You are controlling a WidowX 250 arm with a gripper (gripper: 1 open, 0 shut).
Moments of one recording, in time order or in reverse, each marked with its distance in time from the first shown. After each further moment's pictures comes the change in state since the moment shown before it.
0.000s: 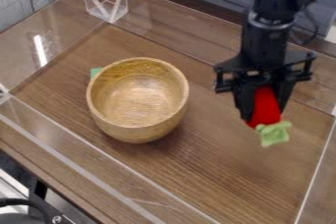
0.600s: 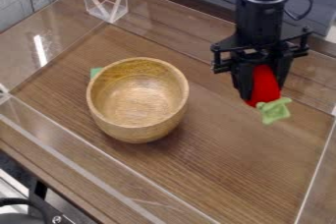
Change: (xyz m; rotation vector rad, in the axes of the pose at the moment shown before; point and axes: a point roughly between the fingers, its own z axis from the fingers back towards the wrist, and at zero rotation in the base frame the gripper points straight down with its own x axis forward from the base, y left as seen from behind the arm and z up) arm 0.012 -0.005 0.019 -0.019 0.001 0.032
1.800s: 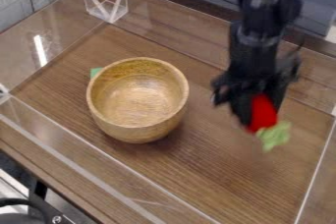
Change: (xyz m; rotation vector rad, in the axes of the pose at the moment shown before) arm 0.004 0.008 -0.005 -0.051 -0.023 0.150
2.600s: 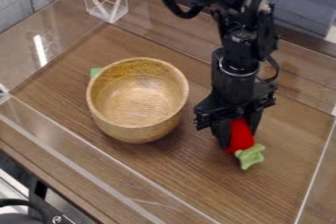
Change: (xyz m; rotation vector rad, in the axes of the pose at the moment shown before) arm 0.007 0.023 -0.060 0.059 -0.033 0.012
